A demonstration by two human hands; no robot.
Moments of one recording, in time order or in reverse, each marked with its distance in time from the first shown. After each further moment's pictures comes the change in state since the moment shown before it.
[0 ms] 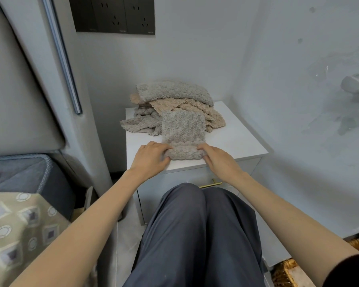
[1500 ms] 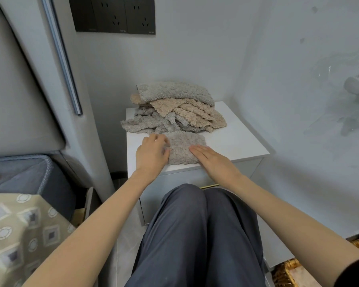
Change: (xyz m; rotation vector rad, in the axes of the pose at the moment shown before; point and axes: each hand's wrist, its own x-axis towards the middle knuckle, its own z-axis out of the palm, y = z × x) left_hand 0.006 0.018 -0.001 -0.016 0.263 -0.165; right_hand -0.002 -0.006 0.003 -0.301 -0.100 -0.222
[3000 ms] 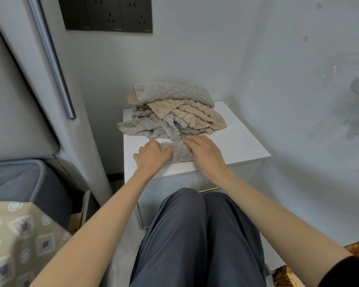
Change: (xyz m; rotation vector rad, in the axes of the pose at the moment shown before) left_hand 0.024 0.000 0.017 -0.119 -0.230 -0.411; right_hand 0.045 -0.020 -0.009 0.156 0.339 0.168
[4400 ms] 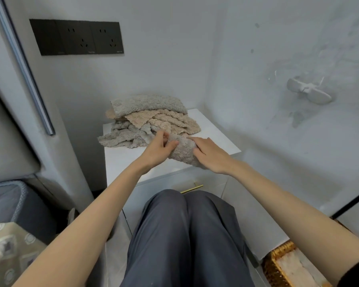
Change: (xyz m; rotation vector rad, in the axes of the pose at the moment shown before) left_hand -0.044 0.072 -0.033 -0.563 -0.385 0.388; right_hand -0.038 0.034 -0.082 0.261 -0.247 0.199
